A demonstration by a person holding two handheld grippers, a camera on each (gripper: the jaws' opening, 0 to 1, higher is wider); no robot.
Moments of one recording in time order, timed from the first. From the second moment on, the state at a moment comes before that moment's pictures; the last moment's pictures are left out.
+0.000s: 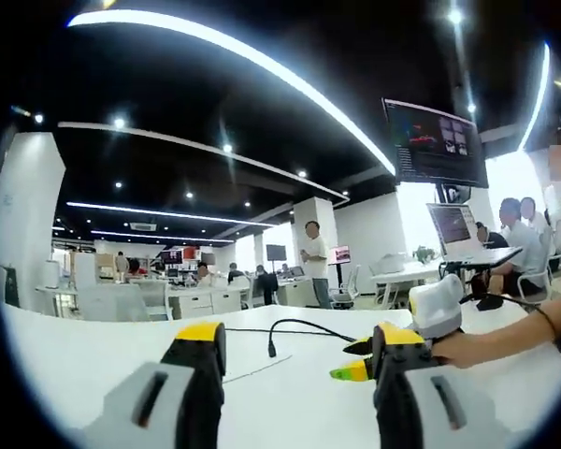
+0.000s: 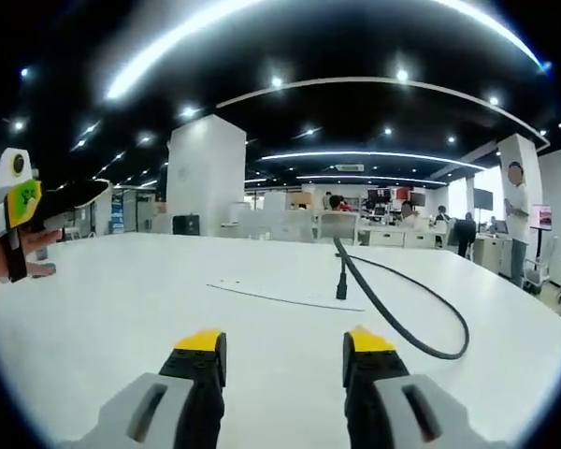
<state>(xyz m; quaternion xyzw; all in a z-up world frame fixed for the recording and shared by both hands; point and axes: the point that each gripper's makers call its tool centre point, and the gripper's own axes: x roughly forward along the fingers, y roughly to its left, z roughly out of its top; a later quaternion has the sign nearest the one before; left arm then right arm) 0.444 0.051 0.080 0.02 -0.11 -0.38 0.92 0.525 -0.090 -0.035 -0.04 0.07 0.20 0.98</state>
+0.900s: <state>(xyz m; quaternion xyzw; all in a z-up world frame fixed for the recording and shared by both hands) 0.512 0.052 0.027 0.01 -0.07 -0.33 0.94 0.565 -0.092 -0.042 -0.01 0.06 0.18 0.98</state>
